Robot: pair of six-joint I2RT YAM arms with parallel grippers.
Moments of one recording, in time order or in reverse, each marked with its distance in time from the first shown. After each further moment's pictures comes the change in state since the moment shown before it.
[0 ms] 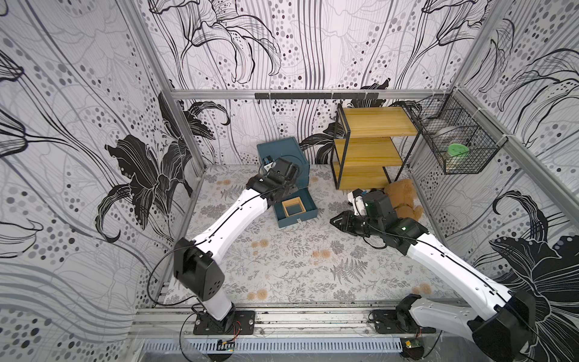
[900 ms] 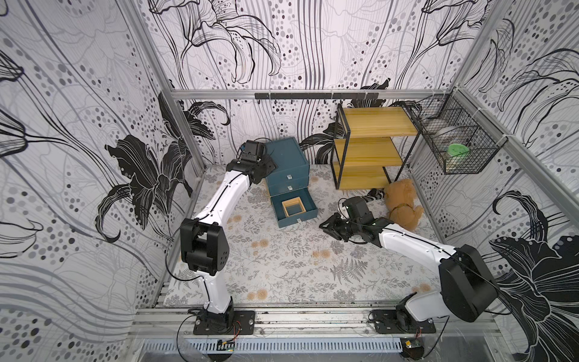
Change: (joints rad) left arm 0.321 0.245 0.144 0.154 0.299 0.065; right arm -0.012 0.312 -0.101 0.315 -0.076 0.309
